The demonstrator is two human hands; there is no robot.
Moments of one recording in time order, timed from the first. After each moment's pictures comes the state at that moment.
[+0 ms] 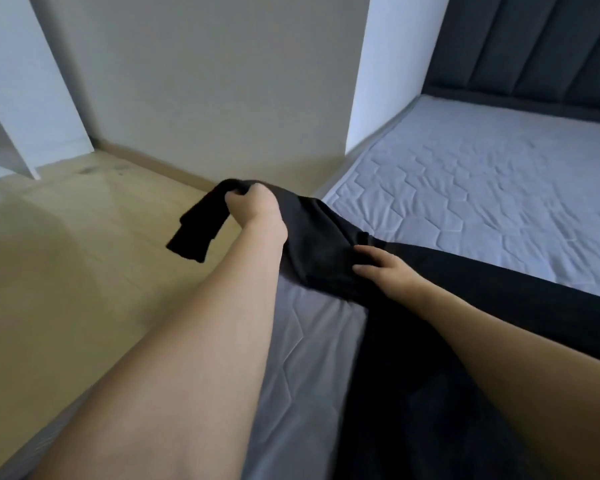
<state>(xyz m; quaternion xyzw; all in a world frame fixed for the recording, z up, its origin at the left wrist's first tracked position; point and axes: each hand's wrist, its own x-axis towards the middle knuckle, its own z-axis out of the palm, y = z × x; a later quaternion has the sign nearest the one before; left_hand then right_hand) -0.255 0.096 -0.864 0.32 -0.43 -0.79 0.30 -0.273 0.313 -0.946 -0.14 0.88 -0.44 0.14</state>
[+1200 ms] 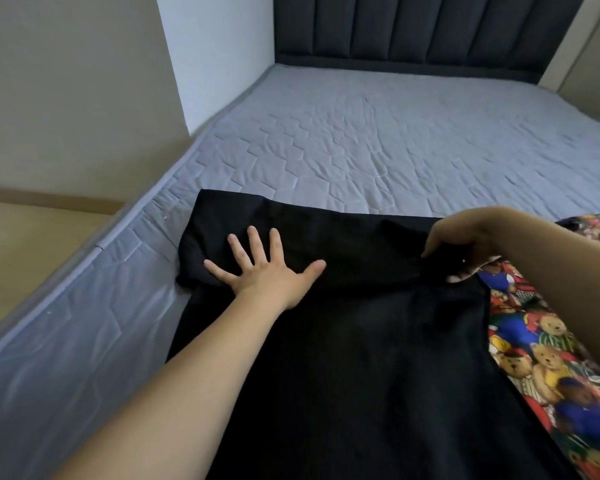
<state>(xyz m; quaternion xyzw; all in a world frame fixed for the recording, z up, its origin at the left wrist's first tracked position) -0.206 0.343 -0.959 0.05 -0.99 -0.08 -0.10 -0.208 0.624 -0.869 0.30 0.83 -0.38 0.28</state>
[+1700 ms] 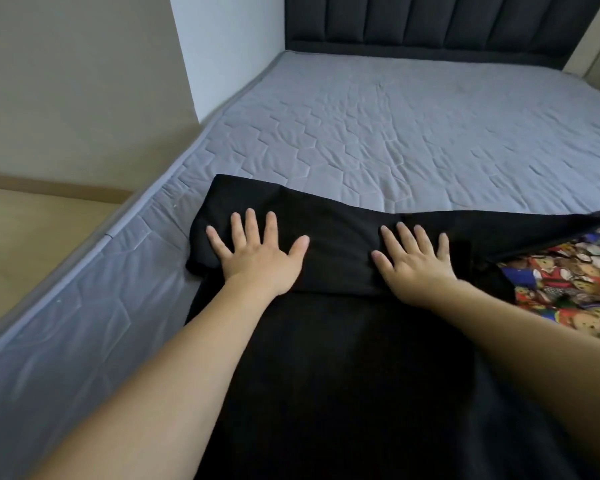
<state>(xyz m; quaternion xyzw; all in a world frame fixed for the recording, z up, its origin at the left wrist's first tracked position) -0.214 0.314 -0.959 0.02 -1.00 -0.07 0.00 -0.193 0.555 -0.961 0.05 1.00 -0.05 0.00</state>
